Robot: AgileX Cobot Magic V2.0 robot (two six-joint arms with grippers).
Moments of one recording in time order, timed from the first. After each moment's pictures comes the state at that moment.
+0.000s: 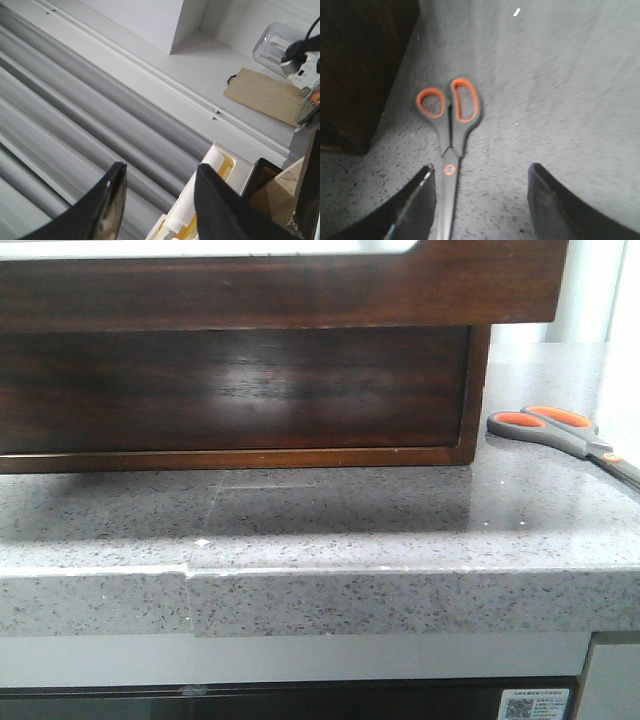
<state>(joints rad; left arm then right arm) -0.38 0.41 -0.39 0.96 -0.71 -0.01 0.11 0.93 -0.76 -0.08 0.53 0.07</state>
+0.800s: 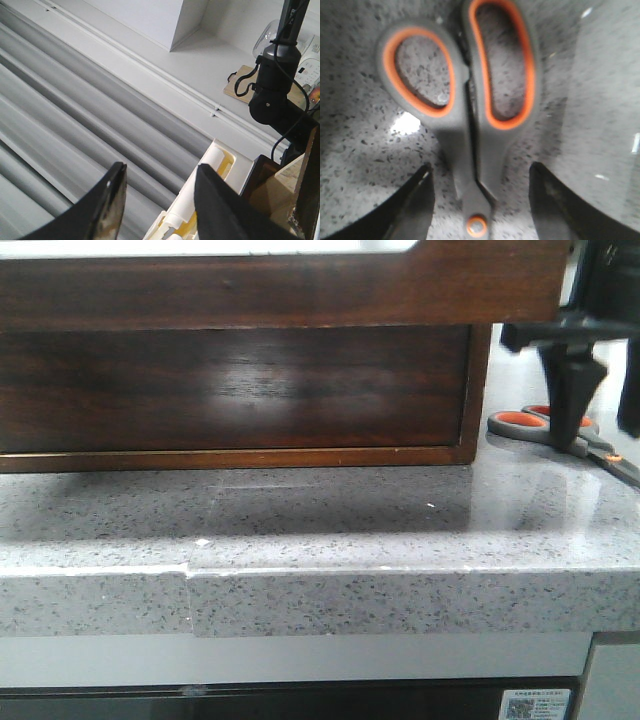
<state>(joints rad) -0.38 0.41 -0.39 0.95 -0.70 -0.01 0.16 1.70 -1.33 -0.03 1.03 0.07</state>
